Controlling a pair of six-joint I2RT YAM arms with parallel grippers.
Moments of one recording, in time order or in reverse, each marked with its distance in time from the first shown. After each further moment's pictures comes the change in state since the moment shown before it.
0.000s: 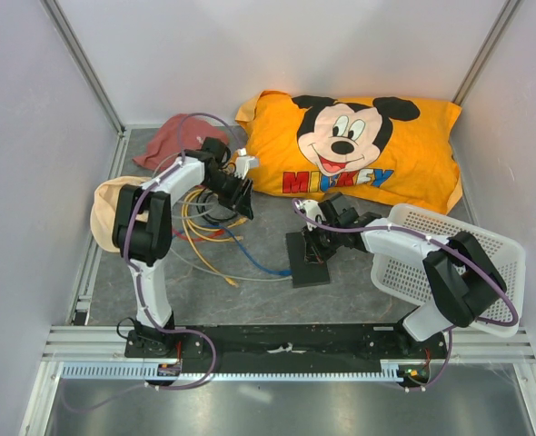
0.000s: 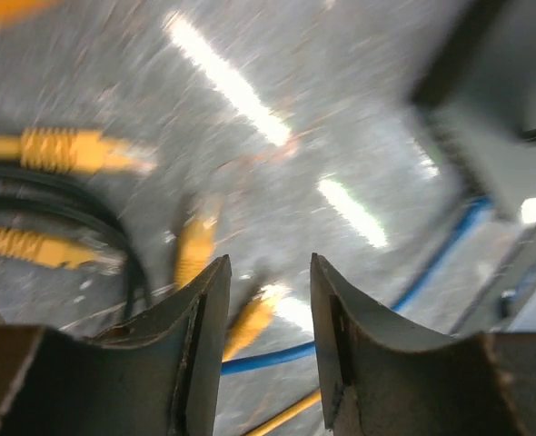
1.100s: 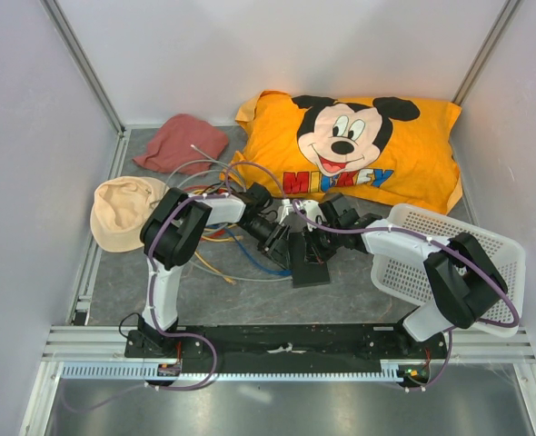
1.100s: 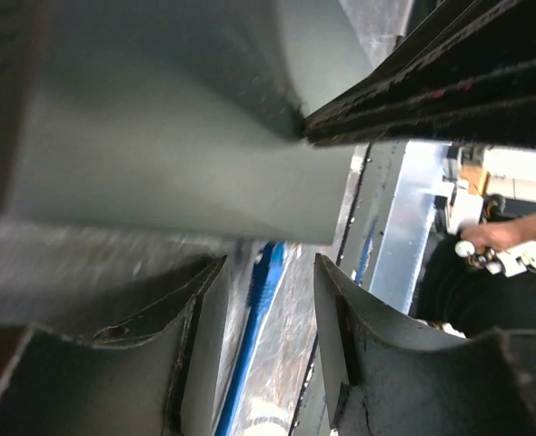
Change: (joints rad) left arm -0.294 0.049 -0.293 0.315 0.417 -0.226; right arm 0.000 -0.008 -0.010 0.012 0.003 0.000
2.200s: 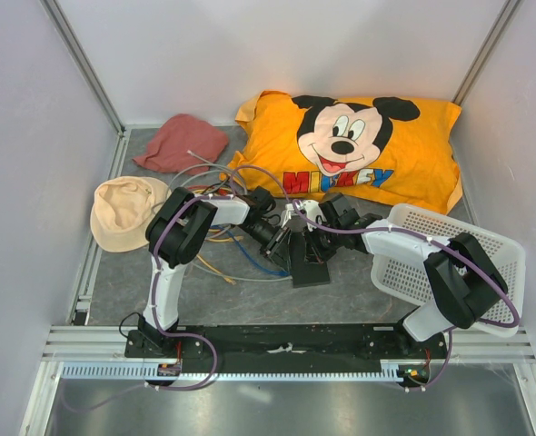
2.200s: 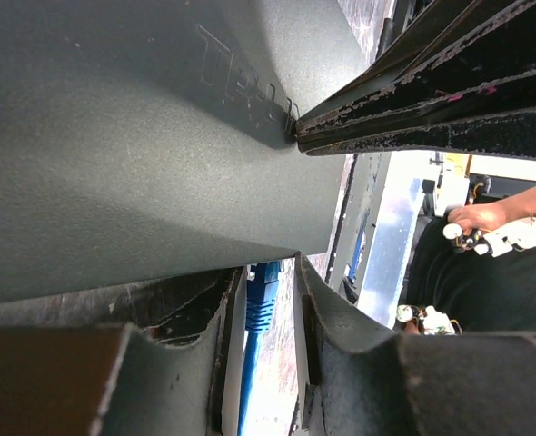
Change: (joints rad) left arm -0.033 0.052 0.022 -0.020 0.049 0.030; right arm 0.000 -0.001 -0.002 0.003 -0.001 0.000
